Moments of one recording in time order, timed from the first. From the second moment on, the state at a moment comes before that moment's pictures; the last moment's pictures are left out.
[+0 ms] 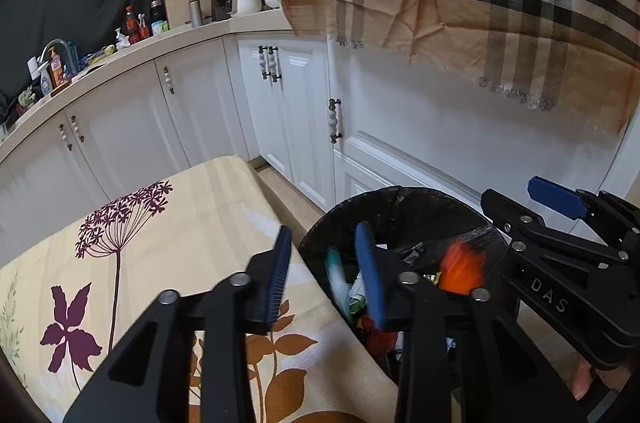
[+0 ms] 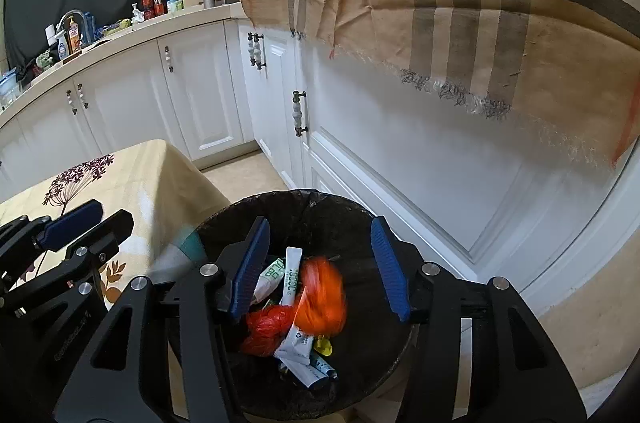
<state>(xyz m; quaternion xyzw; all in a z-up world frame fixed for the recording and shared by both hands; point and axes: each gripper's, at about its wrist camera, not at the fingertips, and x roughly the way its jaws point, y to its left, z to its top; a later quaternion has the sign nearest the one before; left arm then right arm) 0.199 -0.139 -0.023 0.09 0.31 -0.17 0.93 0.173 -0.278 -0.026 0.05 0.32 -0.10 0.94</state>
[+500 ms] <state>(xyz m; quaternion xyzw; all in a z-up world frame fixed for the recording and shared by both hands) 0.180 -0.117 -0.005 0.07 0.29 -0.16 0.94 0.151 -0.268 -0.012 0.04 0.30 -0.10 0.95</state>
